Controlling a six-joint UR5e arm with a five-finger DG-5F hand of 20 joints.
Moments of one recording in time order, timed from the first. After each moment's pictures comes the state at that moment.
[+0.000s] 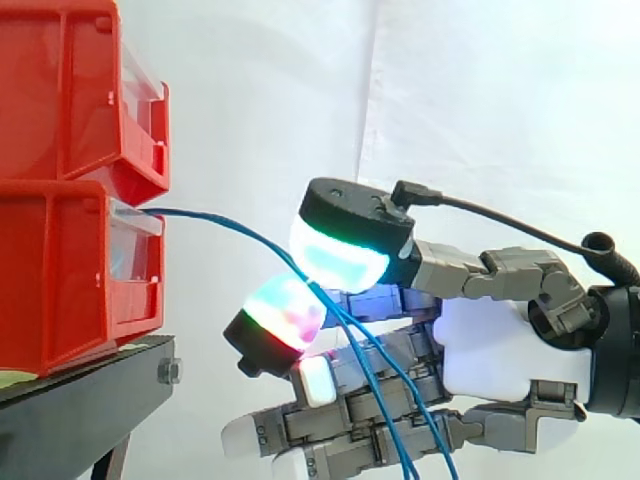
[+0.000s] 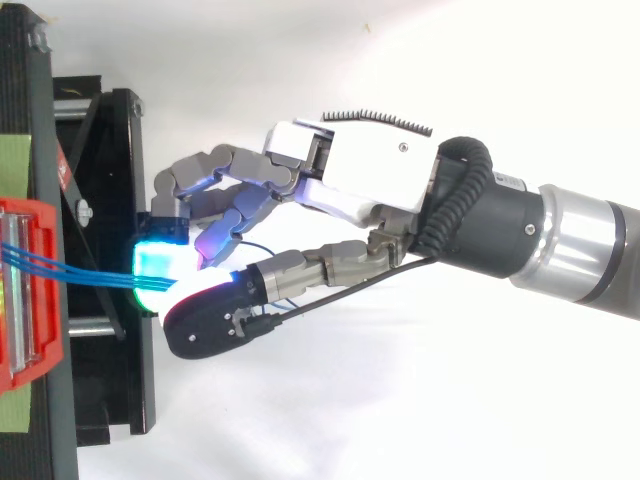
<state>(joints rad) 0.17 -2.37 -1.23 -2.59 -1.13 -0.05</state>
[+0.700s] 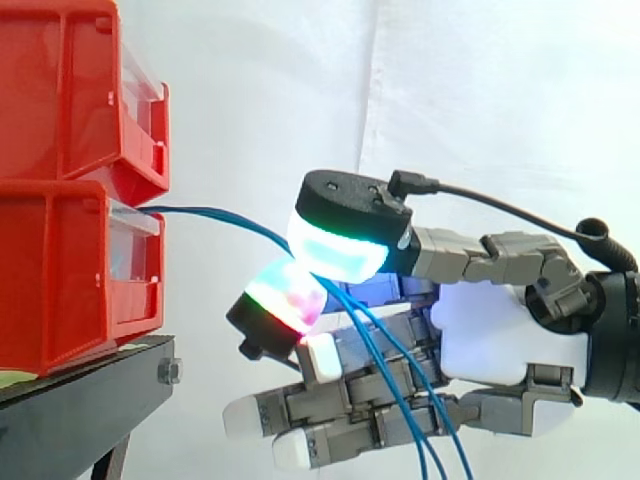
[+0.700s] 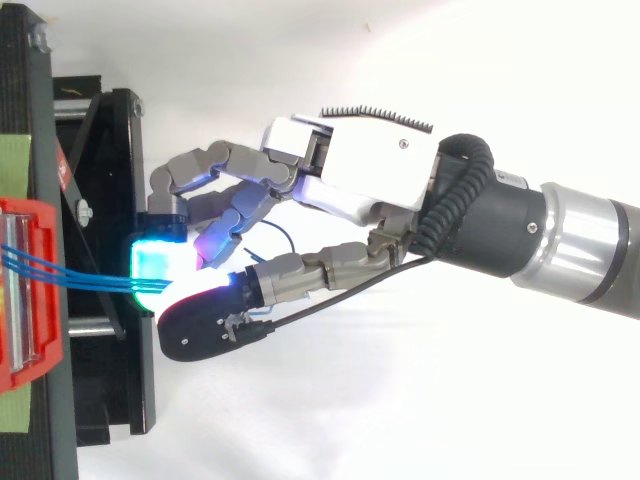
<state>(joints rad) 0.17 -2.36 -1.22 -2.59 -1.13 -0.05</state>
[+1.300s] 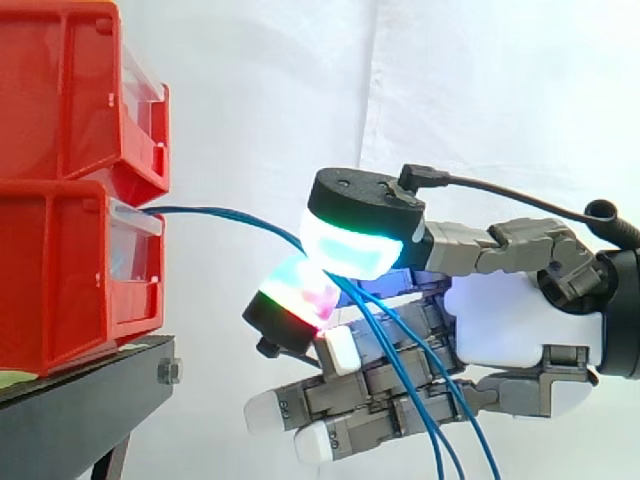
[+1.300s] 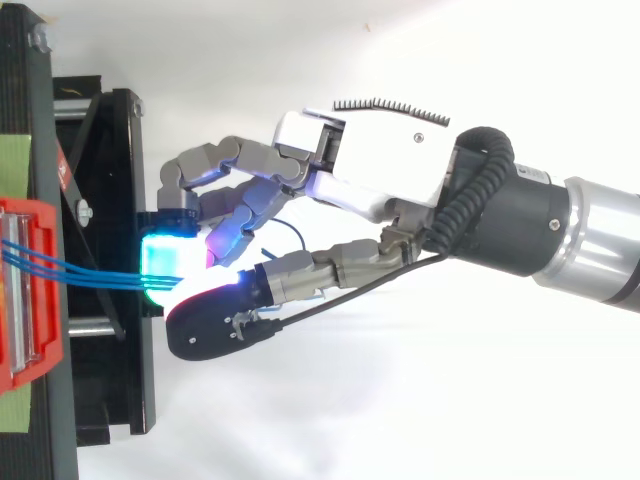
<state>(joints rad) 0.17 -2.33 -1.22 -2.67 -1.13 -0.04</state>
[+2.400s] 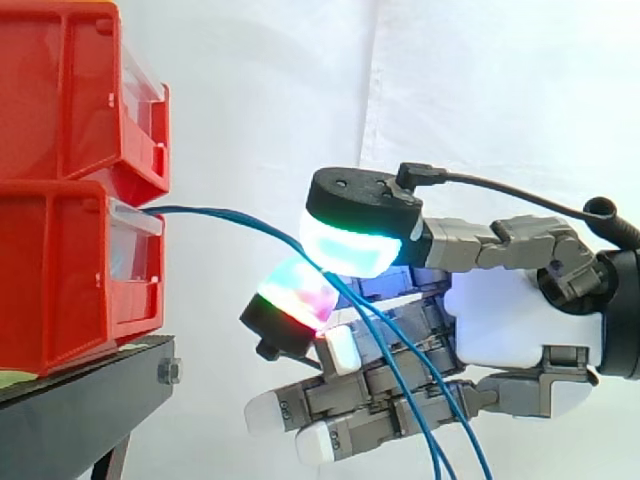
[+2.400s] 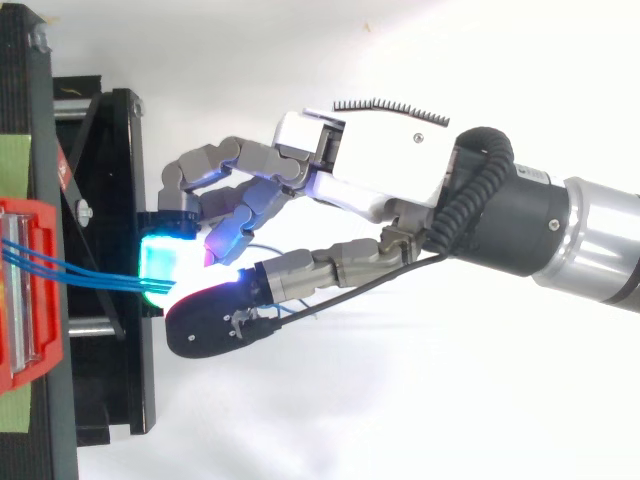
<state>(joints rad) 0.17 -2.33 -1.22 -2.67 -1.13 -0.05</state>
